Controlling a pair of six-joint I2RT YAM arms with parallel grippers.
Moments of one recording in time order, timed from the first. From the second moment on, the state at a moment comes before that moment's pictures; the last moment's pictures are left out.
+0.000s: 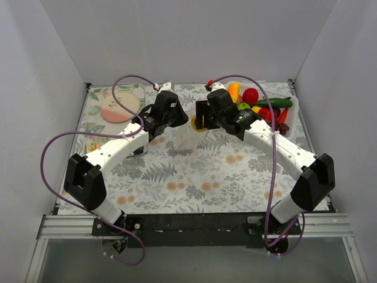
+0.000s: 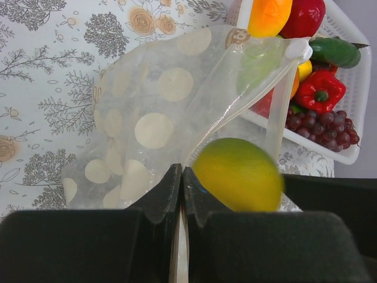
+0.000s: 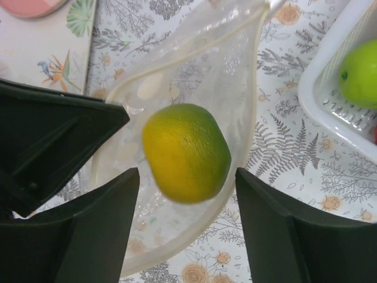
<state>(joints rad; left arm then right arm) -0.63 1.57 1.33 -0.32 -0.14 -0.73 0.73 1.55 1.42 -0.54 0.16 0.44</state>
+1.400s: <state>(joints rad) -0.60 1.57 1.35 -0.33 -0.06 -0.70 0.23 2.09 1.82 -0.33 0.06 0.29</state>
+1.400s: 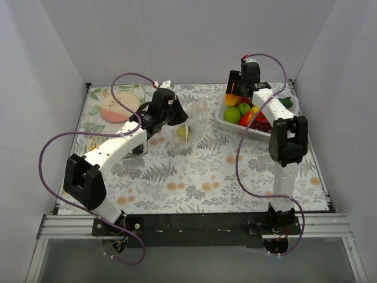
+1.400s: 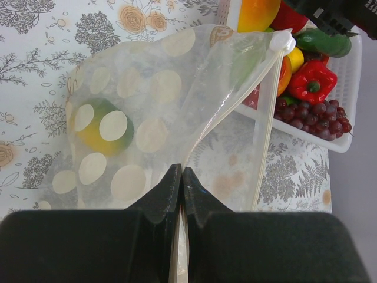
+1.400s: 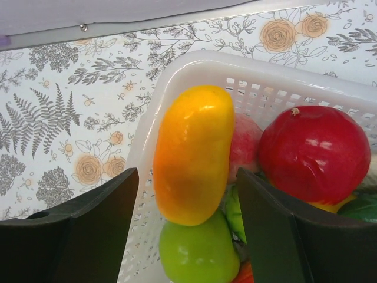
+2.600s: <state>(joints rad) -0.58 1.65 1.42 -0.35 -0.06 -0.71 0.48 1.39 1.43 -0.33 -0.02 0.42</state>
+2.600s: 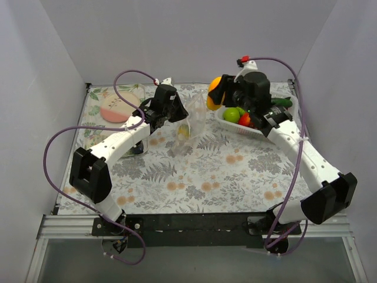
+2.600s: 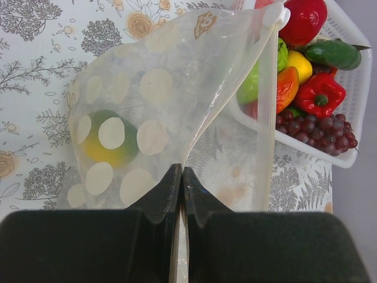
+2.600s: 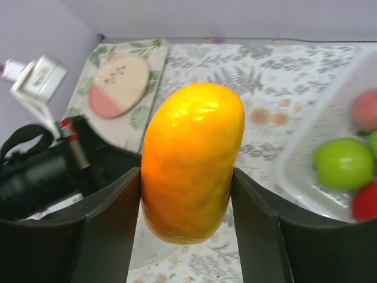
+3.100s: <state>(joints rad) -0.58 1.64 1.42 -0.36 -0.06 -0.73 0.68 1.57 1.42 -0.29 0.10 0.44</state>
